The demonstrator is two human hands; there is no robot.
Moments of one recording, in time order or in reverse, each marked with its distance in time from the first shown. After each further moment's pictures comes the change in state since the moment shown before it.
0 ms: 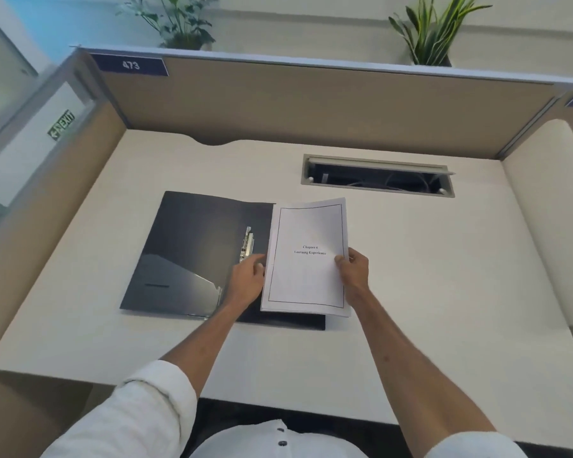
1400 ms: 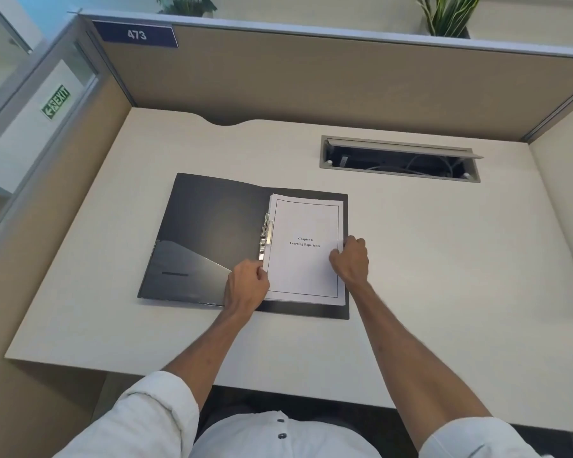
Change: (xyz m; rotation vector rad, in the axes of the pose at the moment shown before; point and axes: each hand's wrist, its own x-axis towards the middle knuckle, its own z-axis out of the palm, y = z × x) left_hand -0.013 -0.050 -0.025 0.301 0.064 0.001; right_hand -0.008 -0.003 0.067 -0.682 0.050 -0.108
